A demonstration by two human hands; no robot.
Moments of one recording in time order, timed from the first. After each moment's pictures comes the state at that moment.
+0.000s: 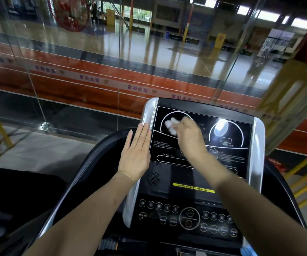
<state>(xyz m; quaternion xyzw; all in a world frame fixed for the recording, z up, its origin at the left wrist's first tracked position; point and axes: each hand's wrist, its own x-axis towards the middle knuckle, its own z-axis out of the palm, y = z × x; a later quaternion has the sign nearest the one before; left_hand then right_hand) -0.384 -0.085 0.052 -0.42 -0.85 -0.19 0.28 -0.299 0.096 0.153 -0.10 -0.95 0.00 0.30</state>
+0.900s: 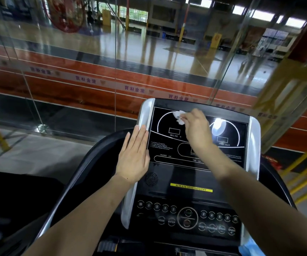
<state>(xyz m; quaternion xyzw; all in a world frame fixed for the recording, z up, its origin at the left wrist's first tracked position) -0.377 -0.085 0.054 -0.42 -0.84 -0.22 0.25 -0.302 0.122 0.181 -0.15 -0.91 0.03 0.38</state>
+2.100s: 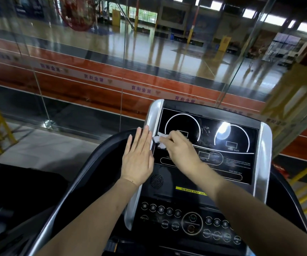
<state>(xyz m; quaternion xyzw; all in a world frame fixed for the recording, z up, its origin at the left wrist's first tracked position) -0.374 -0.086 0.047 -0.37 -0.86 -0.26 0.23 -0.298 0.074 0.123 0.06 -0.96 -0.03 0.29</state>
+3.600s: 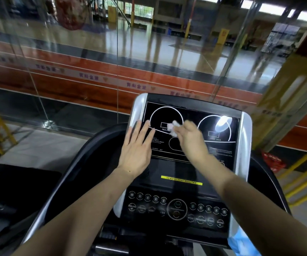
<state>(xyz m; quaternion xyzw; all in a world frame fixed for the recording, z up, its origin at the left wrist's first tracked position) -0.340 -0.066 0.079 -0.42 -0.86 -0.18 0.25 -0.255 0.129 0.140 -0.08 -0.95 0.09 0.29</state>
